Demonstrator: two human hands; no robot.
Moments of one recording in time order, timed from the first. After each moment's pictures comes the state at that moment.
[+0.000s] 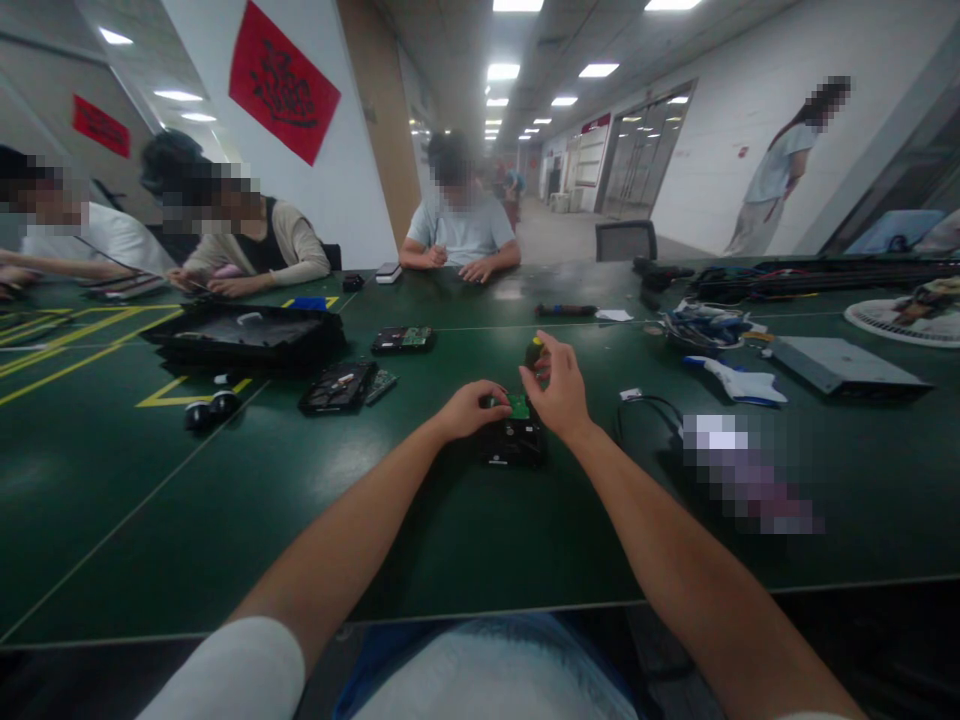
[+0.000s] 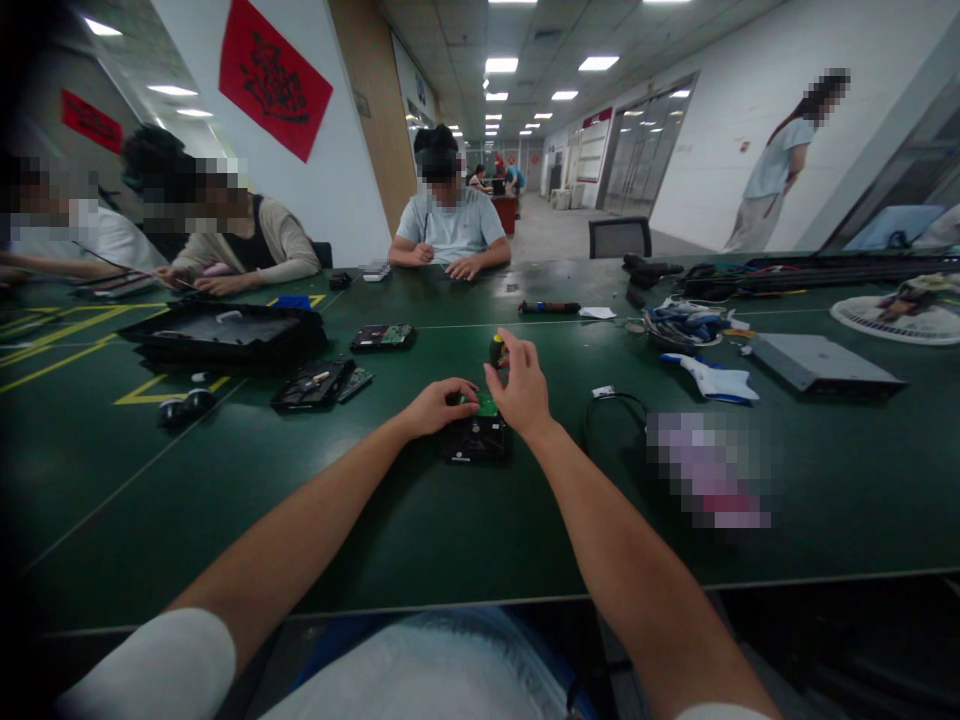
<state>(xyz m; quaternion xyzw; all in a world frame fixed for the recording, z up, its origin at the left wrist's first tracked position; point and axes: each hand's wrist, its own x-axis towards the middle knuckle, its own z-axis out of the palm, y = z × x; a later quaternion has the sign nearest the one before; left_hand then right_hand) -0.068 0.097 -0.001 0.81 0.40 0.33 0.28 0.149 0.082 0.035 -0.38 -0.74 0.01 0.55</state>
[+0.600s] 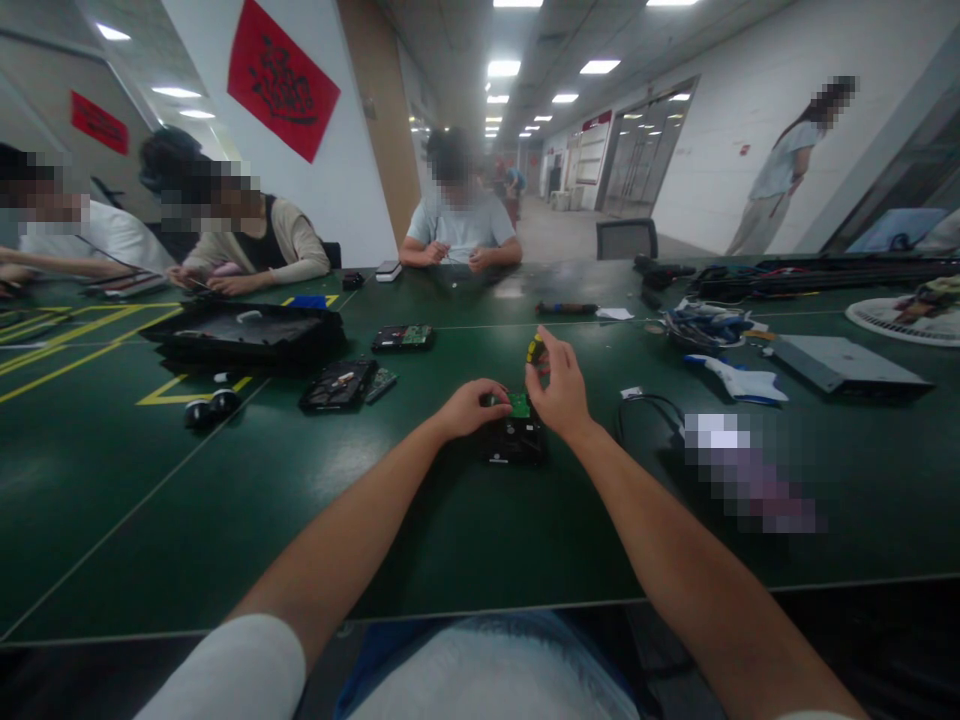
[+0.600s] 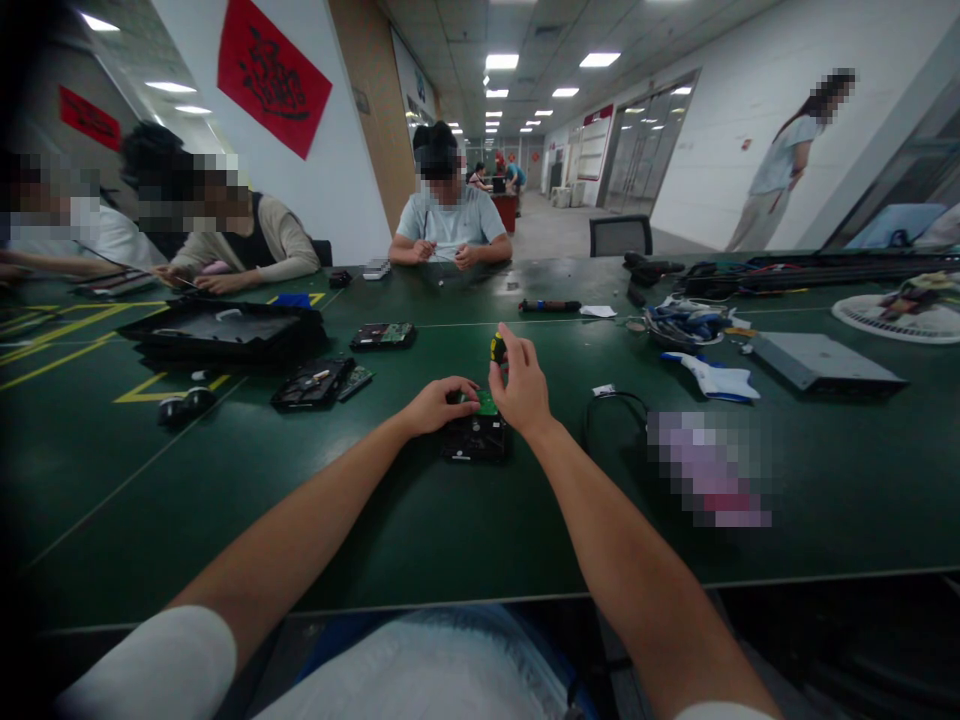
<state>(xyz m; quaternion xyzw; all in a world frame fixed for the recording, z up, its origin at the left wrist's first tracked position) -0.067 0.097 -0.001 0.81 0.40 0.33 0.28 0.150 0.078 0.039 -0.39 -0.75 0.00 0.54</state>
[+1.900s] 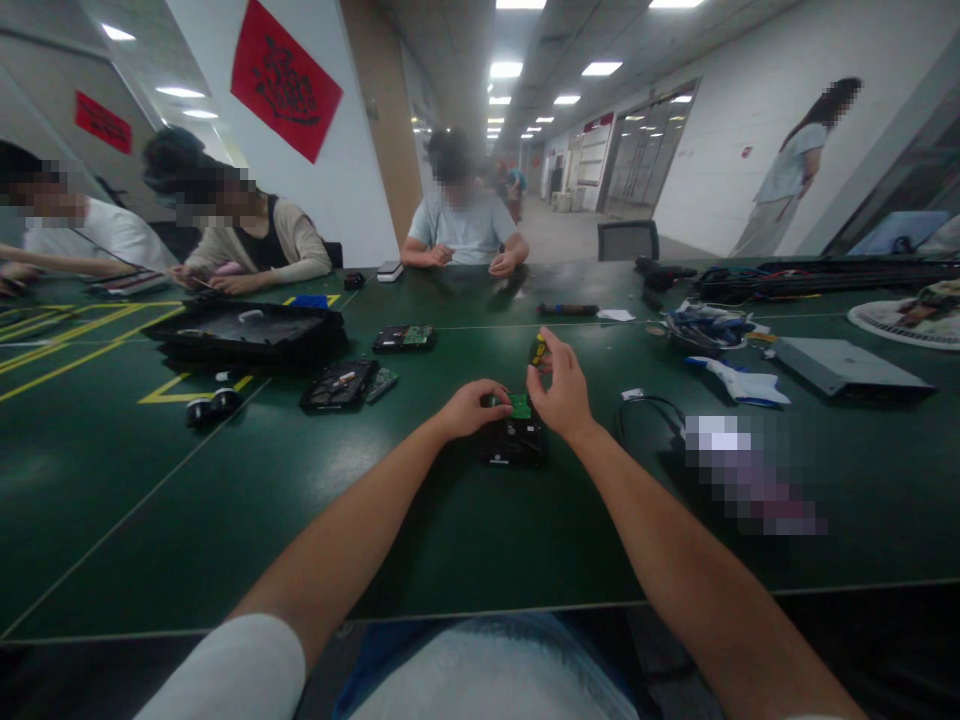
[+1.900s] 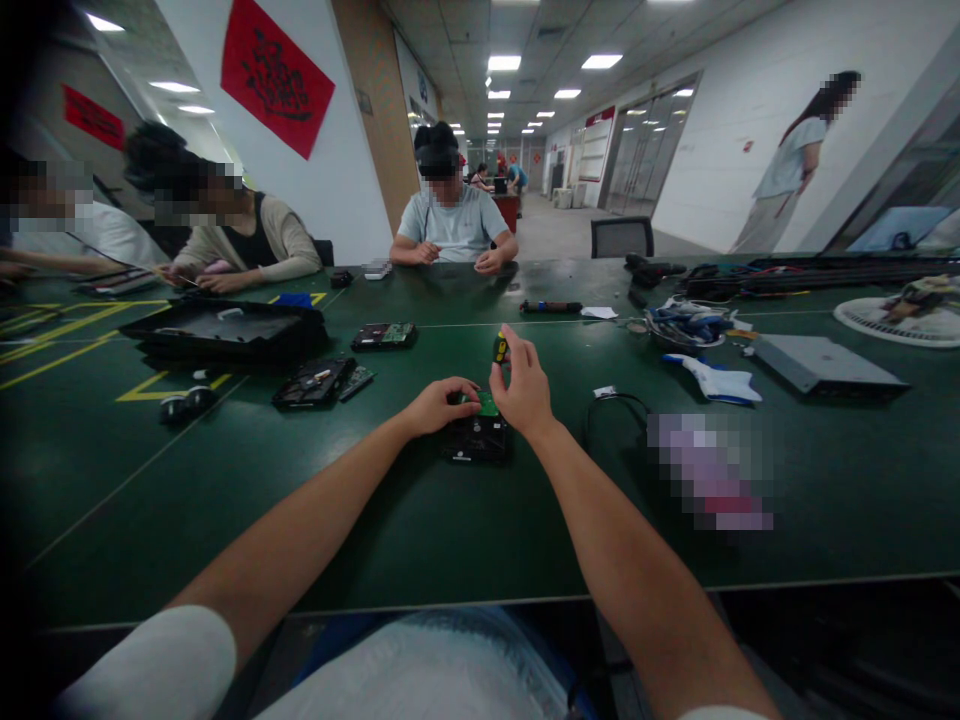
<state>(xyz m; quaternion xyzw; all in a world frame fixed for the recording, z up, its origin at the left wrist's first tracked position) -0.068 0.099 -0.004 0.80 0.40 0.33 0.28 0.151 0.081 0.036 -0.39 -0.75 -0.01 0.54</state>
